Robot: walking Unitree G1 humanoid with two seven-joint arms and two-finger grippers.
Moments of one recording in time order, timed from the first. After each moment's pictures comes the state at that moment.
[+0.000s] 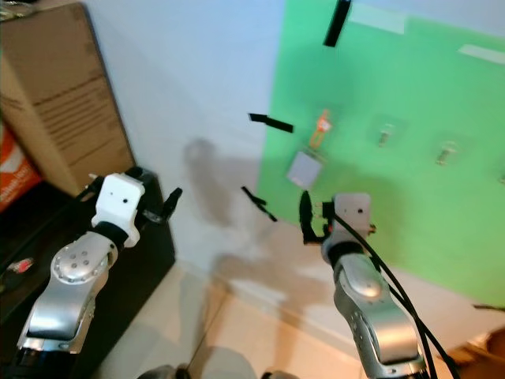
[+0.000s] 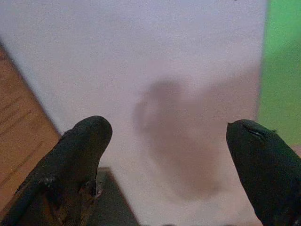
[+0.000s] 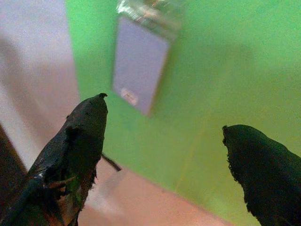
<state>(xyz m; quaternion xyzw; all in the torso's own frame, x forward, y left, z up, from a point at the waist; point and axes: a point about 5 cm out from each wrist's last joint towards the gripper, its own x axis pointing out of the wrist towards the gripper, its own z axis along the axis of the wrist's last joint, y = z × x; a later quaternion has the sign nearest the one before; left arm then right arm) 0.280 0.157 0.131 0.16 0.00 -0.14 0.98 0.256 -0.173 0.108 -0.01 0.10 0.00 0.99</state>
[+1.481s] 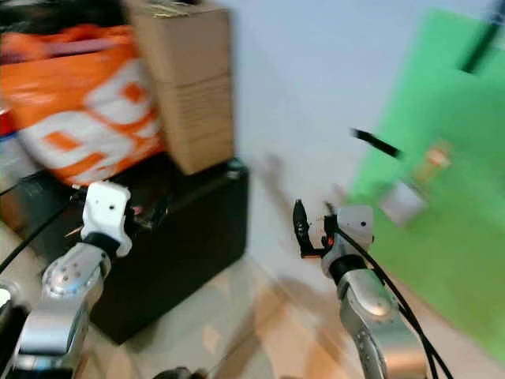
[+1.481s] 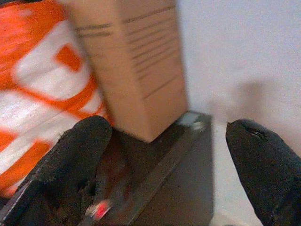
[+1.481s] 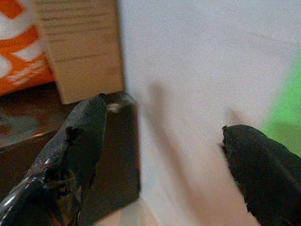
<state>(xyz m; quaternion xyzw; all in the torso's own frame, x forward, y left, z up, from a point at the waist) 0.263 0.166 0.126 0.12 0.02 -0.10 0.99 0.239 -0.172 0.109 0.02 0.09 0.05 0.99</state>
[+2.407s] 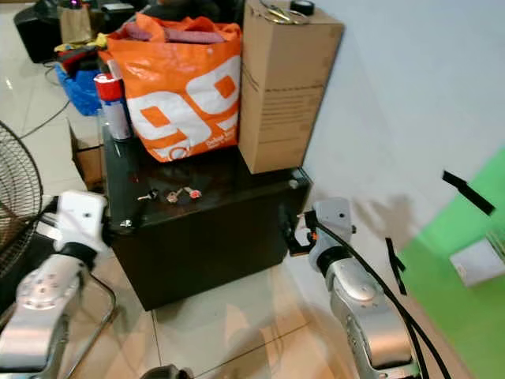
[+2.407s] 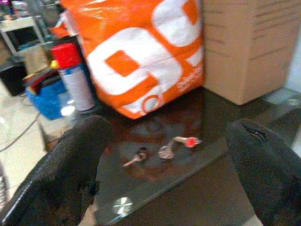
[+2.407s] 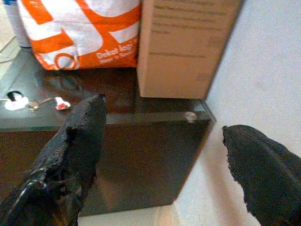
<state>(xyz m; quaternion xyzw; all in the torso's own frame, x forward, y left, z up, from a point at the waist) 0.252 0.186 0.124 0.12 0.04 -0.06 0.99 0.254 -0.159 0.103 -0.02 0.12 0.09 0.99</state>
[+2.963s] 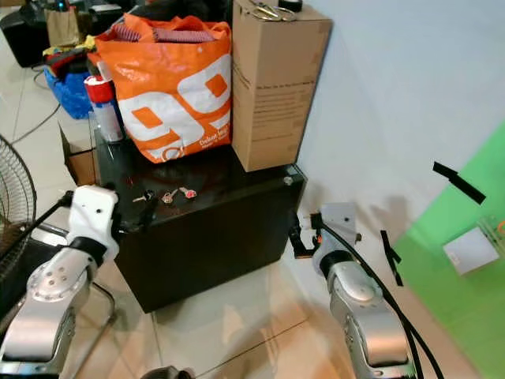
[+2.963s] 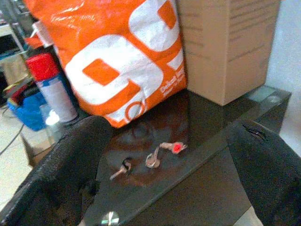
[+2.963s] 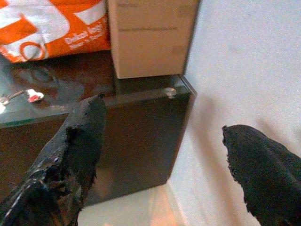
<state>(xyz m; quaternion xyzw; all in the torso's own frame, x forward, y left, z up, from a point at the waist) 0.262 0.180 0.126 0.12 0.04 -0.09 0.99 0.253 -0.166 0.091 0.00 0.15 0.04 0.99</state>
